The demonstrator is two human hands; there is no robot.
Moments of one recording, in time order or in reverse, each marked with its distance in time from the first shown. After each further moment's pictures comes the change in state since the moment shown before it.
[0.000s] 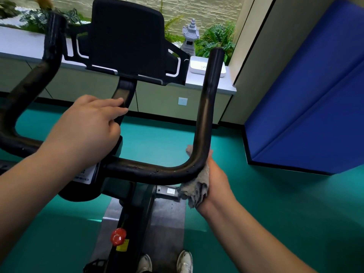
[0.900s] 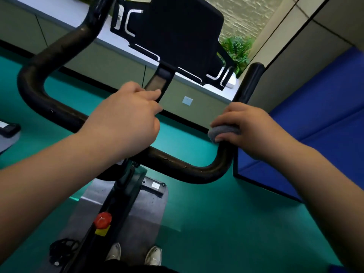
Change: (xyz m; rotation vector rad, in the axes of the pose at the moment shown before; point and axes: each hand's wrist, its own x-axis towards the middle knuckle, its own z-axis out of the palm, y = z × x) left_hand -0.011 -0.002 0.013 -0.069 0.056 0.073; right_hand -0.018 -0.116 0.063 -2.248 -0.424 -1.082
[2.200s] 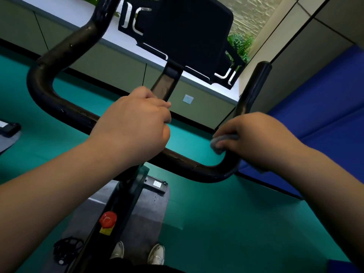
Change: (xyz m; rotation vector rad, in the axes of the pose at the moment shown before) left_hand -0.012 0.001 -0.002 -0.101 0.076 0.019; right_hand -0.004 -0.038 -0.005 -0.093 -0.154 0.241
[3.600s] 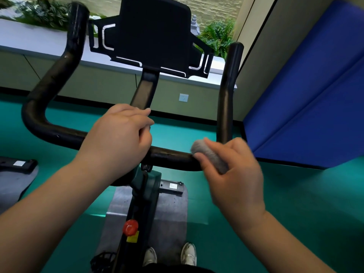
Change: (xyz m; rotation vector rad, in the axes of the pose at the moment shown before) left_hand -0.011 -0.003 -0.004 -0.002 -0.001 0.017; right_hand -0.067 -0.055 0.101 0.582 0.845 0.189
